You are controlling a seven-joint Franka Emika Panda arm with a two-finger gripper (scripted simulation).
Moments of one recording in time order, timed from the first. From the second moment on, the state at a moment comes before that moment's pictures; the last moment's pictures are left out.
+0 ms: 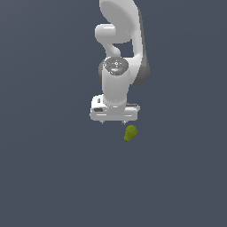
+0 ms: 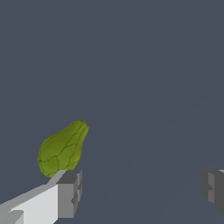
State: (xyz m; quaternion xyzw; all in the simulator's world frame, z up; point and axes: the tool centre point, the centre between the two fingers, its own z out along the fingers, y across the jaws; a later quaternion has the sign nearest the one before) arm -0.001 0.000 0.156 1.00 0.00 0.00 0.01
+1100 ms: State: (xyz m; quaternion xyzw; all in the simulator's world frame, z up) arm -0.002 0.005 0.148 1.00 0.00 -0.01 0.01
